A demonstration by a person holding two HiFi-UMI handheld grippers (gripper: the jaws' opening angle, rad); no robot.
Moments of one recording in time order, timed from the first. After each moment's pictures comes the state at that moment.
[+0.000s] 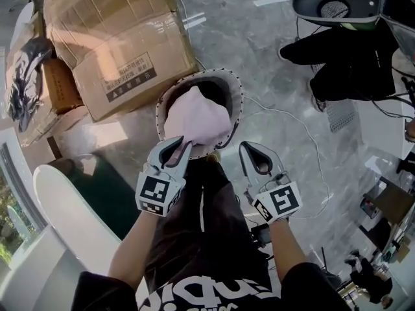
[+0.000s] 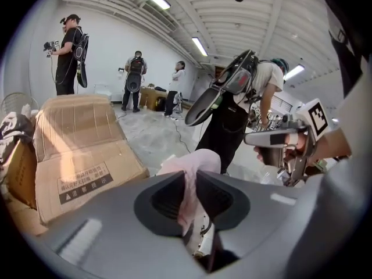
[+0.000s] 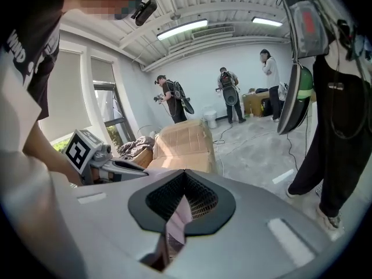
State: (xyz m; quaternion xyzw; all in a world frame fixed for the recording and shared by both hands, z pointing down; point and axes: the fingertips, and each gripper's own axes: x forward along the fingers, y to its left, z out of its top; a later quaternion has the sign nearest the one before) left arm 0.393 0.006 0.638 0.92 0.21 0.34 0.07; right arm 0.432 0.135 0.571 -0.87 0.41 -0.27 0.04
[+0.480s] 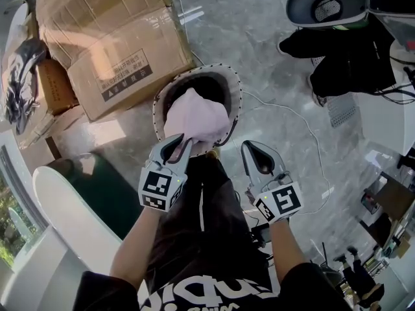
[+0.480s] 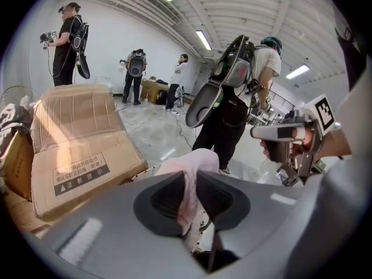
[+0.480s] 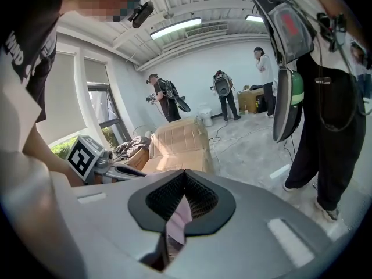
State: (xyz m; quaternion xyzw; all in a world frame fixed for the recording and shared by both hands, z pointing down) left arm 0.397 0.012 0.671 0.90 0.20 0.37 0.08; right arm 0.438 0.146 0.587 -0.87 0.39 -0.29 0.05
